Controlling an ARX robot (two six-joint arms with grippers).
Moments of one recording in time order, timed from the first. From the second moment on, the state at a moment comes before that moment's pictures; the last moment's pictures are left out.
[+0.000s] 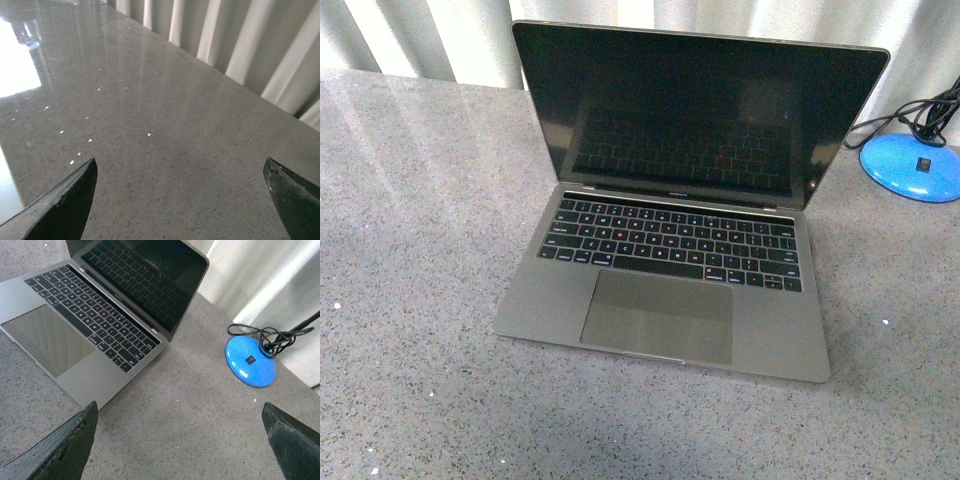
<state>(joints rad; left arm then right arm) -0.22 0.59 0.17 0.12 -0.85 -0.36 -0.16 0.74 0.30 -0.06 -0.47 -0.61</state>
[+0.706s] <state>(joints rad) -0.19 1.36 0.55 0.72 -0.42 0.07 0.02 1.30 0.61 0.28 -0.29 -0.59</state>
